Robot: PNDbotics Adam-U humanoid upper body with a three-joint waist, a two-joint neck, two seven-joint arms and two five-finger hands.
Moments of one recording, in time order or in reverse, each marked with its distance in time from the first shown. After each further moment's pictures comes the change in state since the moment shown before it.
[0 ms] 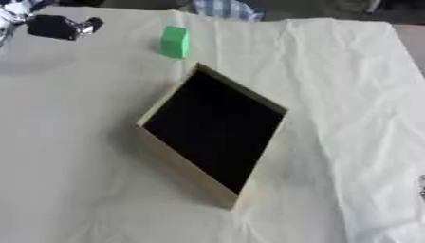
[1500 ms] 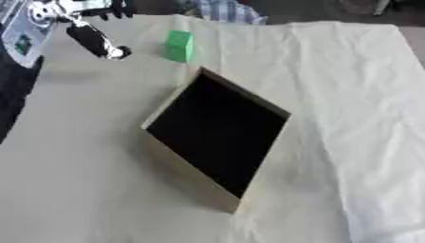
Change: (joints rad) left arm -0.072 -0.073 0.017 -0.059 0.011 -0.046 -0.306; right arm -0.014 0.000 0.006 0.000 -0.020 0.004 0.015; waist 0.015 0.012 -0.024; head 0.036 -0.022
